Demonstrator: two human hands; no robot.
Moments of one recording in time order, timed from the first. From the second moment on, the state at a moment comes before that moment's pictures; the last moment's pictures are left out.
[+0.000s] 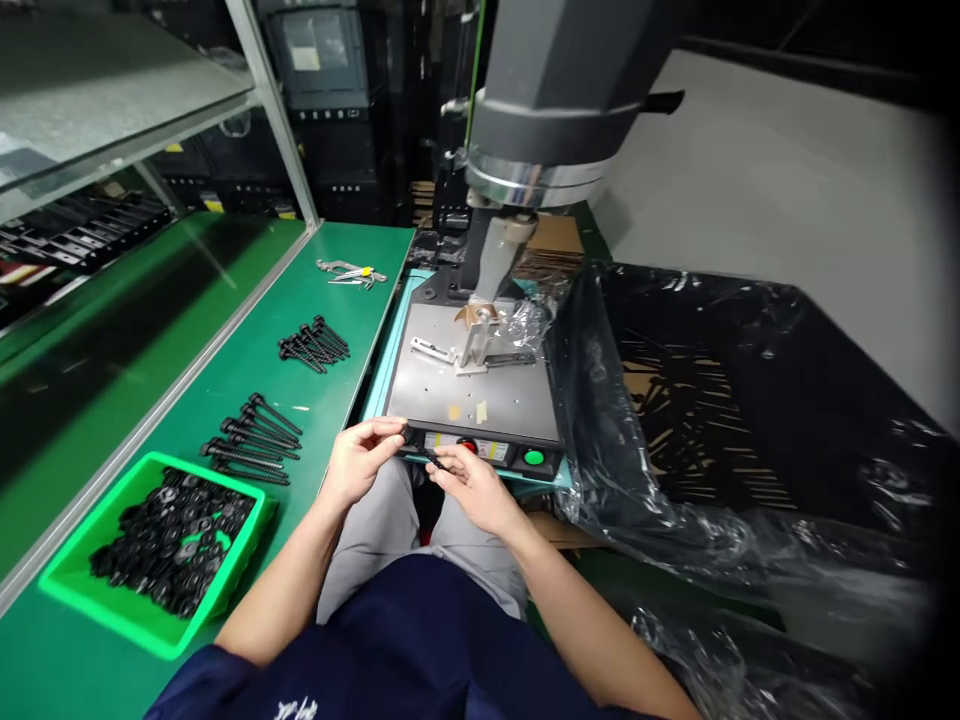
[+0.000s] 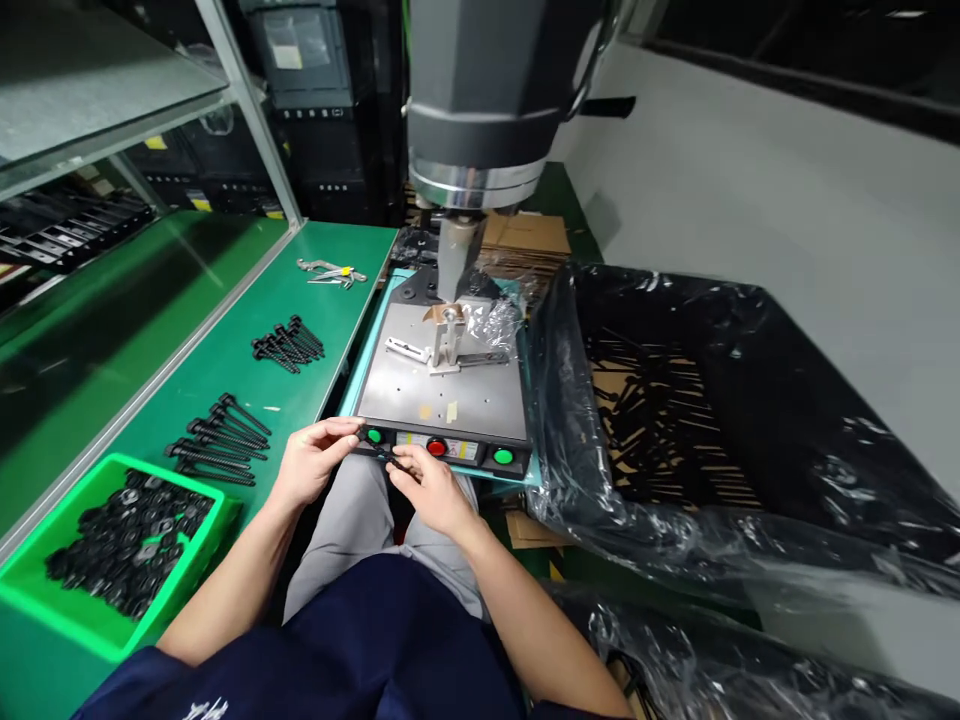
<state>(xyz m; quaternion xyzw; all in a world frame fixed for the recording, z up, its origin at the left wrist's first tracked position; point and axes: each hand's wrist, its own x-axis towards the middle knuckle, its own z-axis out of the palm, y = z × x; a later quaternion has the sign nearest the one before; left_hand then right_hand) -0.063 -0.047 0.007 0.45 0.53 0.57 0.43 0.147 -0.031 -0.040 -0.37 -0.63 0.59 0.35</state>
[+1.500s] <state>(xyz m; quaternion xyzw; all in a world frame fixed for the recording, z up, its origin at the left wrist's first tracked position) 0.003 0.223 0.020 0.68 0.44 0.47 0.35 0.163 0.231 -0.037 -0.38 -0.59 0.41 0.58</state>
